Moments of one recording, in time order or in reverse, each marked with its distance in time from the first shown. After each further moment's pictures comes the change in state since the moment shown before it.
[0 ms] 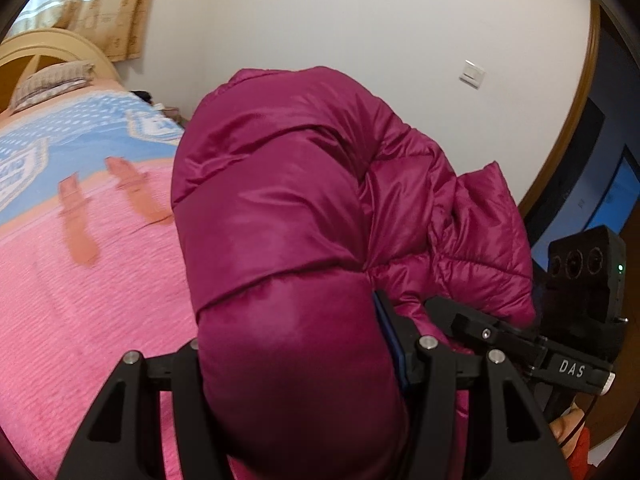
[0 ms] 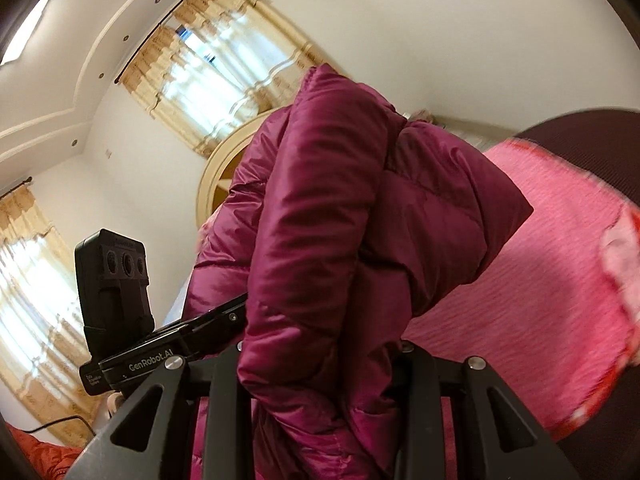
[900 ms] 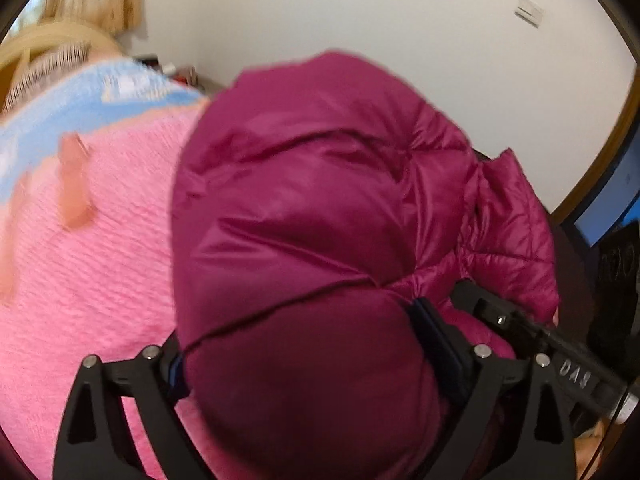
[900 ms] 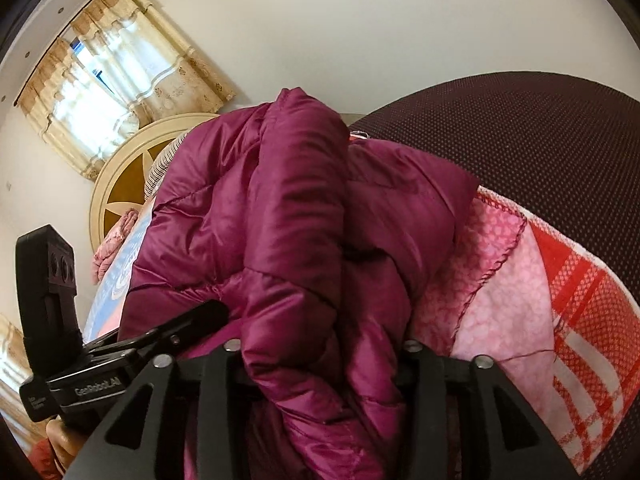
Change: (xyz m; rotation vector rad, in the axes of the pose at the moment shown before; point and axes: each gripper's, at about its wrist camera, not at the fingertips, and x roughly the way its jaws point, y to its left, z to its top) left arm 0.151 0.018 0.019 0.038 0.173 0.199; right arm 0.050 -0.152 0.034 0.146 0.036 -0.337
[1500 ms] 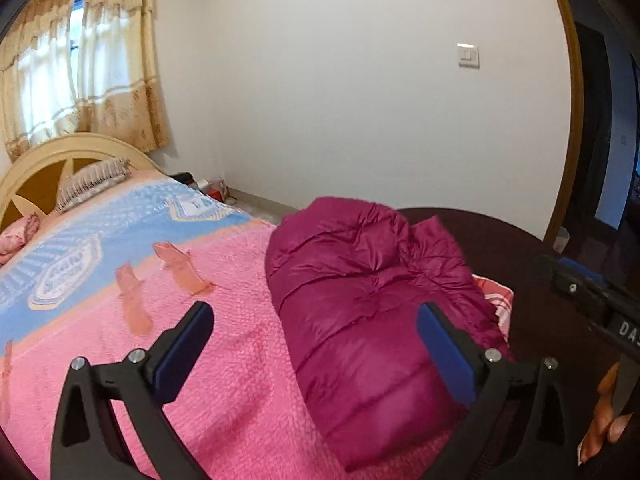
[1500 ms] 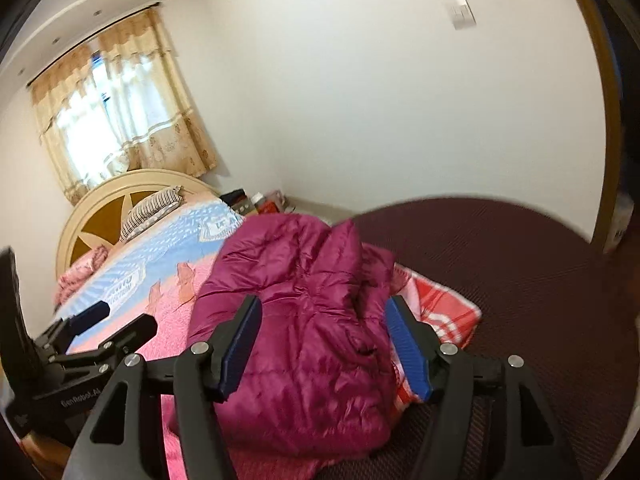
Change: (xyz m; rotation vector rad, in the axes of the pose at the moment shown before) left arm -0.167 -0.045 -0.057 0.159 -0.372 0.153; right arm -0.206 0.097 -0.064 -0.155 -0.374 -0.234
